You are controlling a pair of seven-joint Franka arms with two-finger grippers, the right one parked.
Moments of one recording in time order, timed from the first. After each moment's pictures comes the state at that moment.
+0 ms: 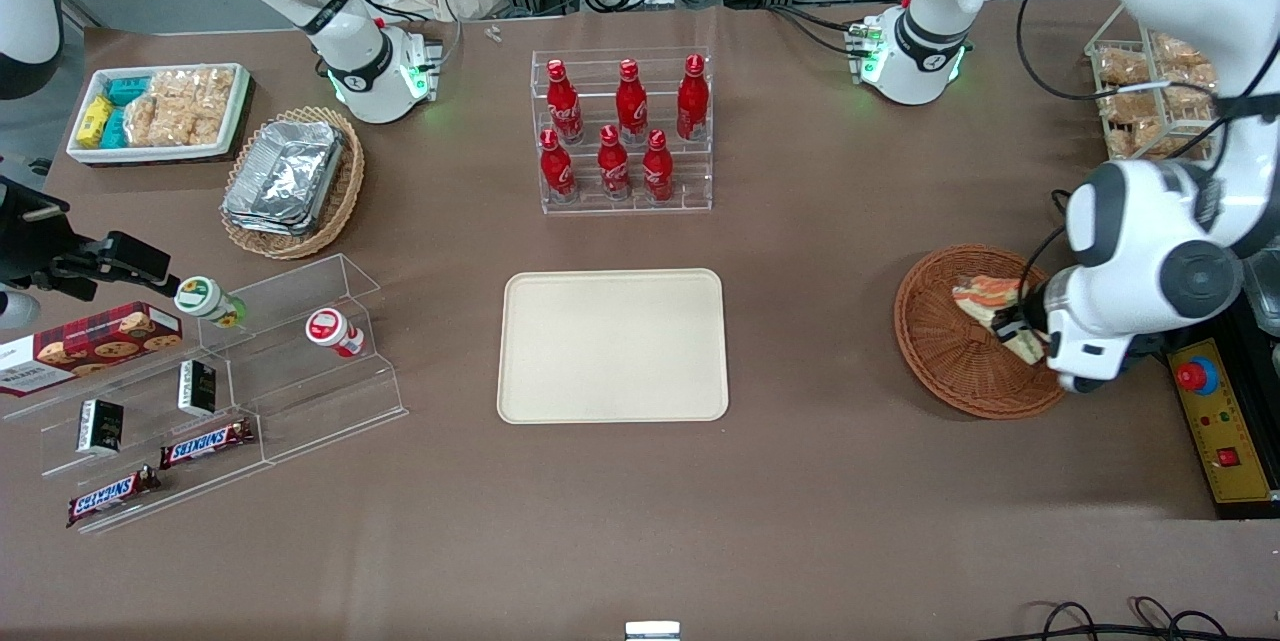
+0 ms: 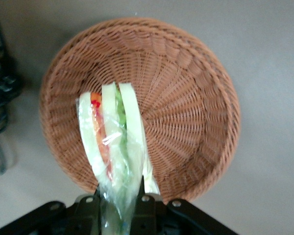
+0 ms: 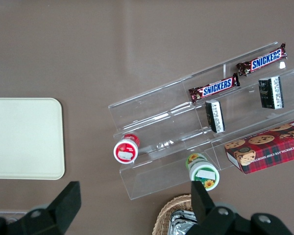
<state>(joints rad) 0.15 0.28 -0.19 -1.81 0.09 1.85 -0.59</state>
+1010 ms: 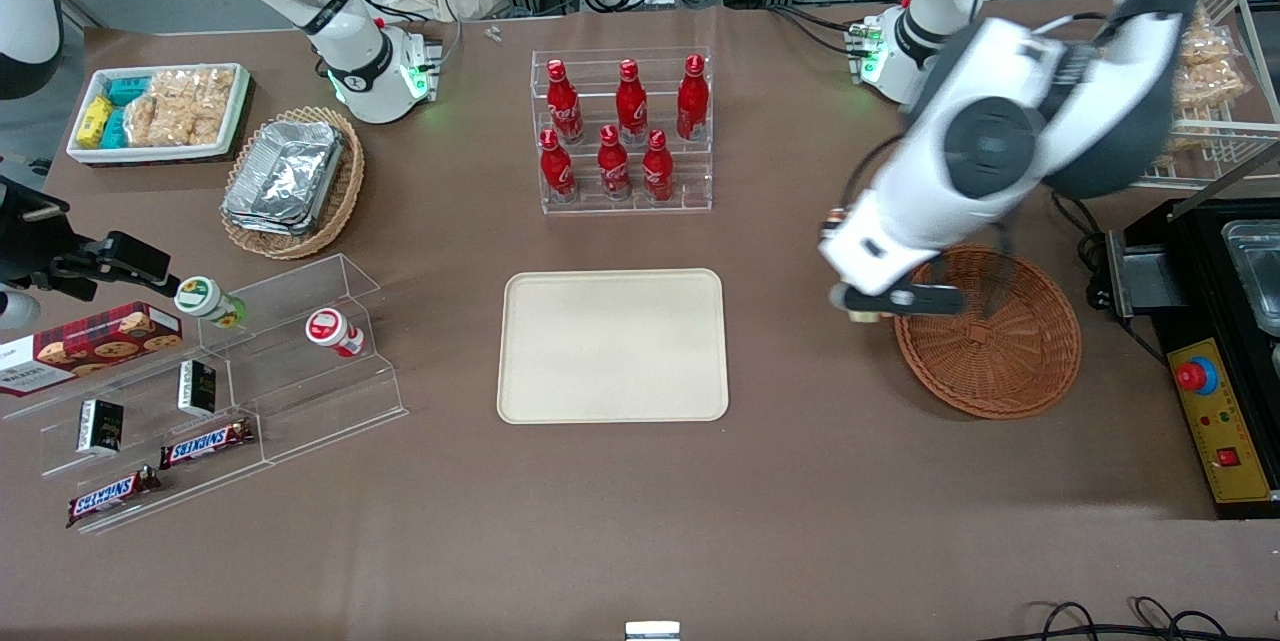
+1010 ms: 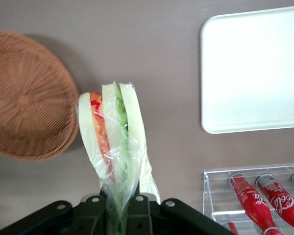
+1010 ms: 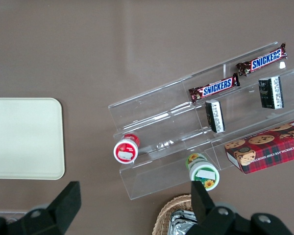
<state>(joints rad) -0.02 0.33 -0.57 -1.52 0.13 1.63 -0.46</state>
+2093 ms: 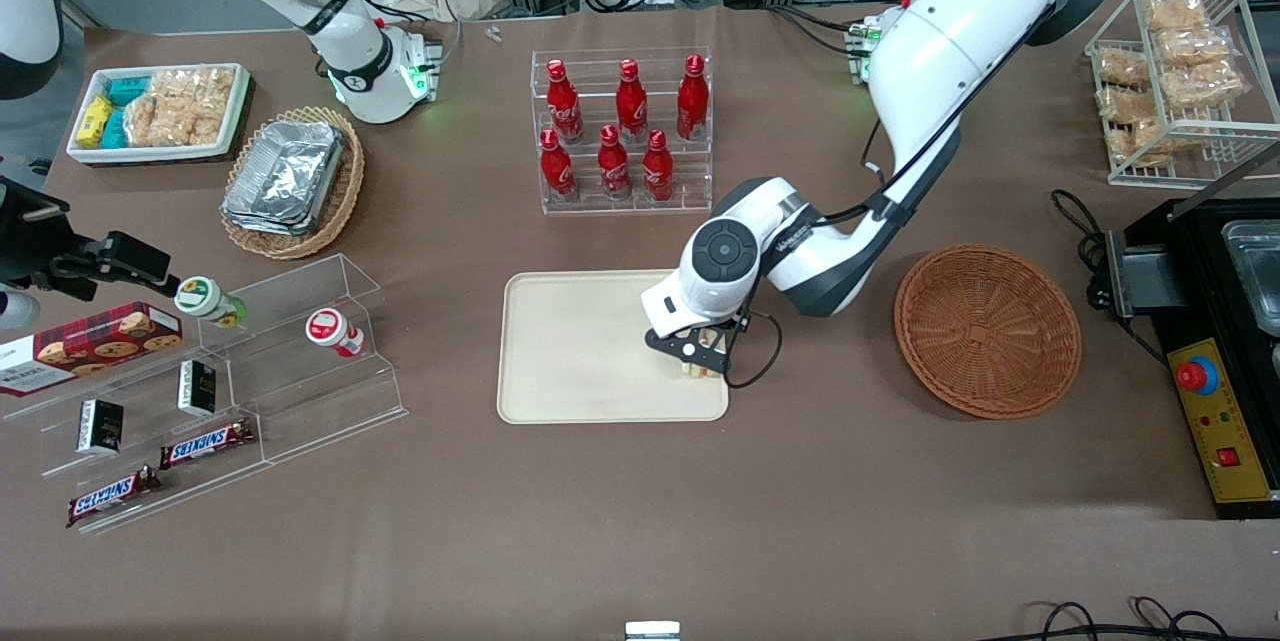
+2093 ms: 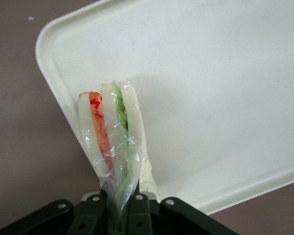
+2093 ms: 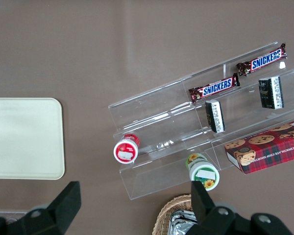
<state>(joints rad) -0.22 0.79 -0.57 -1.53 0.35 2.14 -0.49</state>
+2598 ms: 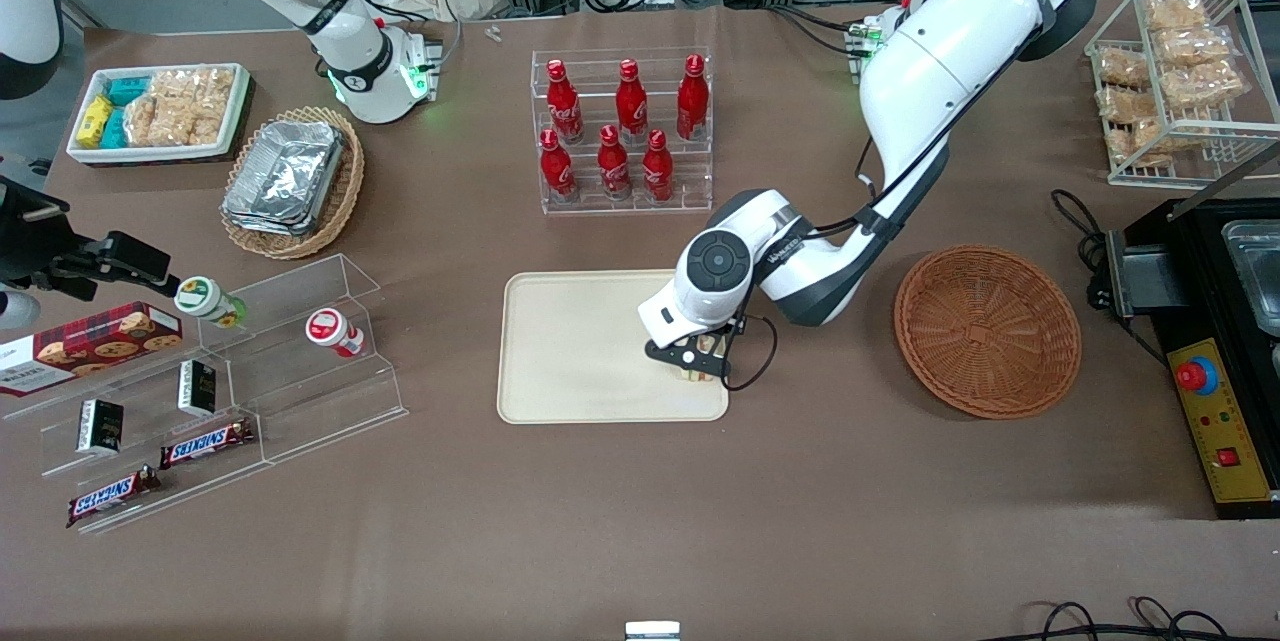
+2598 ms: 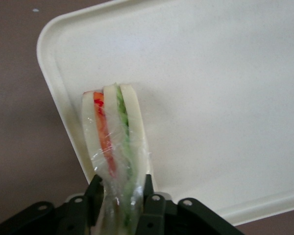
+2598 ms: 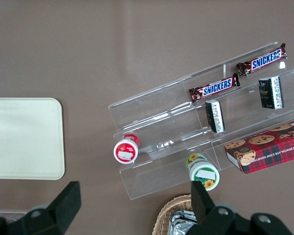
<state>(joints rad) -0.23 0.82 -0.57 -1.51 0.37 2.16 -0.64</state>
